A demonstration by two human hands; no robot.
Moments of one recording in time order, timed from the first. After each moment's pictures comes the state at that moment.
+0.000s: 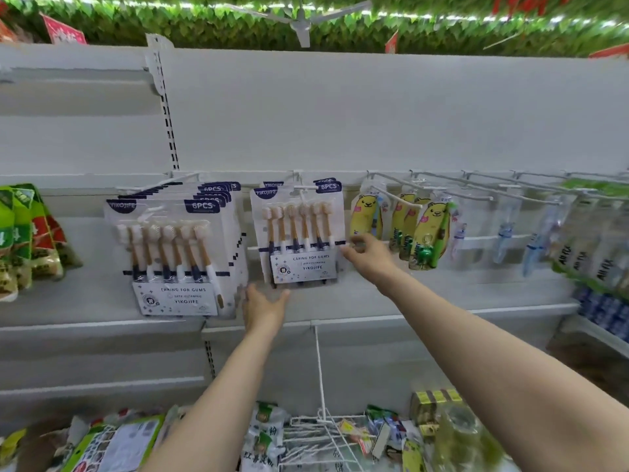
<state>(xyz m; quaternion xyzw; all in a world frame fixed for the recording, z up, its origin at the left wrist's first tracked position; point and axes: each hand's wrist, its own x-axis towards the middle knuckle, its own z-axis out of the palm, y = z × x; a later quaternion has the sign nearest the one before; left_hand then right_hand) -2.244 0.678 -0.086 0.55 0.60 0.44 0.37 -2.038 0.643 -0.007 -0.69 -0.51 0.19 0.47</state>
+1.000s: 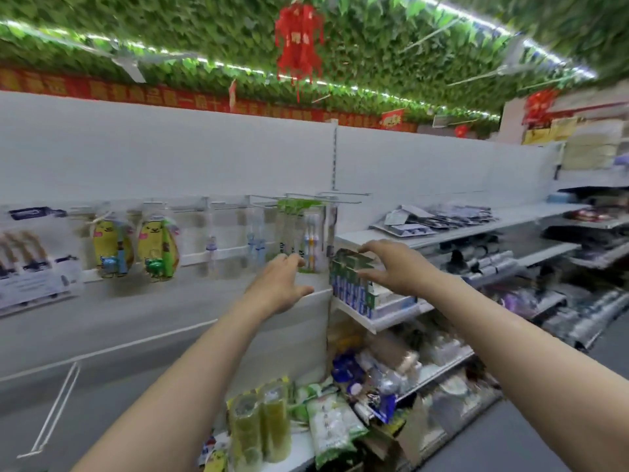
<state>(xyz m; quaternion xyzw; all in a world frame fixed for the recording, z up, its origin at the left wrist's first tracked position) -1.863 0.296 0.034 0.93 0.26 0.22 0.12 -1.682 0.136 0.060 -0.83 -0.53 -0.11 0.15</state>
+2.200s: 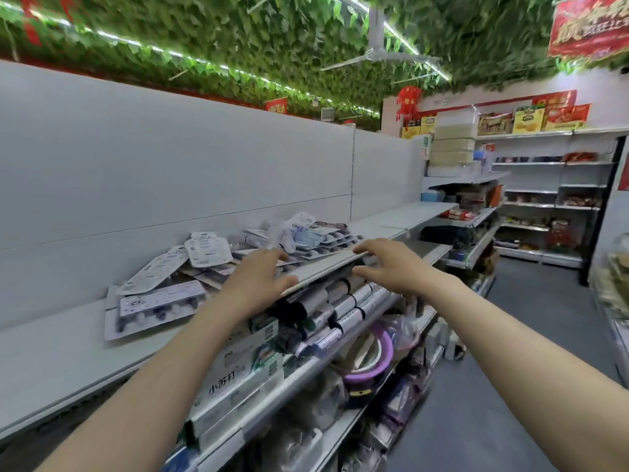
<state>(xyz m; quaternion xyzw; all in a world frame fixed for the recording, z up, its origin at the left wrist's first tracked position) -1.055 0.248 0.043 0.96 0.09 0.24 0.13 -0.925 0.016 0.065 -0.89 -0.40 -0.12 0.18</state>
